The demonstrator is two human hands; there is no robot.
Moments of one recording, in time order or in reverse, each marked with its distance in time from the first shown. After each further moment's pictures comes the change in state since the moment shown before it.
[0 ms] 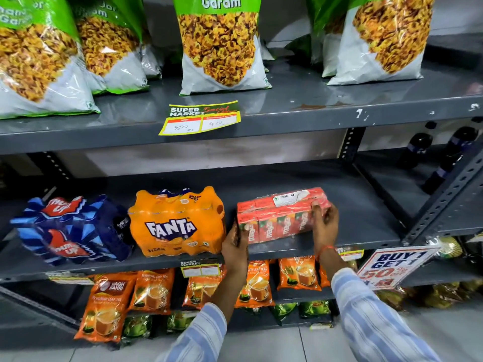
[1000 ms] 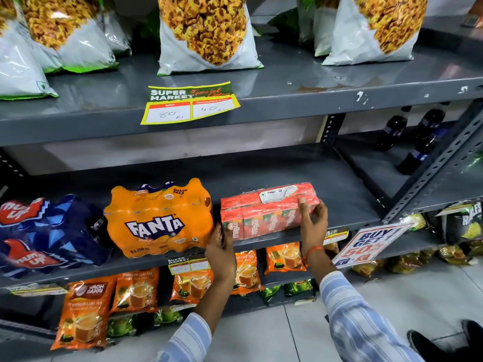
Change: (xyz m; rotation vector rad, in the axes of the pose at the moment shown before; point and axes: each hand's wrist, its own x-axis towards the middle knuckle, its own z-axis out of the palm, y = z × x) left_hand -0.006 -0.013 -0.017 0.120 0.087 0.054; right_hand -0.043 -0.001 -0.002 0.118 0.056 0.005
